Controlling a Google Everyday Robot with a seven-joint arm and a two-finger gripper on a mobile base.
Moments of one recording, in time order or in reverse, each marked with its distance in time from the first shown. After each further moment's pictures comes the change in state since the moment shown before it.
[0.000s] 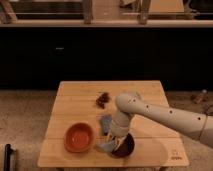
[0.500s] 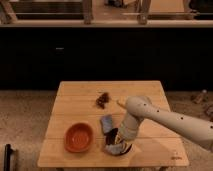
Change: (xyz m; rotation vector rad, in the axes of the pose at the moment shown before) arm 0.025 0.038 -0.002 0.041 -0.021 0.077
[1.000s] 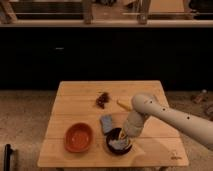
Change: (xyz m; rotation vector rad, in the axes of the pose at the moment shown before) arm 0.014 -0.006 -0.020 0.037 0.018 0.028
